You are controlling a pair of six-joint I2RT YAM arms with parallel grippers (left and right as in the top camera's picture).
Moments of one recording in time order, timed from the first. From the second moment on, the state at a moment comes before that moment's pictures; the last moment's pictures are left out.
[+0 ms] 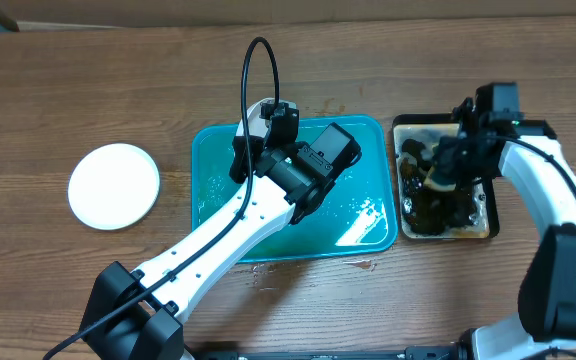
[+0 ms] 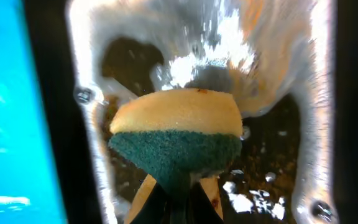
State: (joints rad) left arm -0.74 1.69 1.40 -1.05 -1.07 -0.52; right arm -0.06 1.75 1.17 -0.75 -0.14 0.08
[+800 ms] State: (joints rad) left arm -0.71 1.69 1.40 -1.09 -1.07 -0.53; right arm -0.06 1.84 1.32 -0.91 -0.14 0.05
